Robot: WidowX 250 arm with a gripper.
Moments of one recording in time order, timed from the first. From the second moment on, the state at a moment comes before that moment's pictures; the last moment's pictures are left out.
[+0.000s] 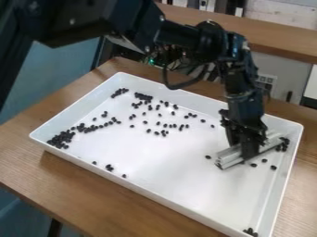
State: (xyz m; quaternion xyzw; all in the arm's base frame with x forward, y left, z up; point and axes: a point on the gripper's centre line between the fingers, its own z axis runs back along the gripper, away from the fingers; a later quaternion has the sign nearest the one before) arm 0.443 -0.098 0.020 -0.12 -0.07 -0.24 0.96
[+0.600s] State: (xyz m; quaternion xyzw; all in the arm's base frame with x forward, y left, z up) arm 0.450 -0.038 0.018 -0.12 -0.07 -0.18 0.97
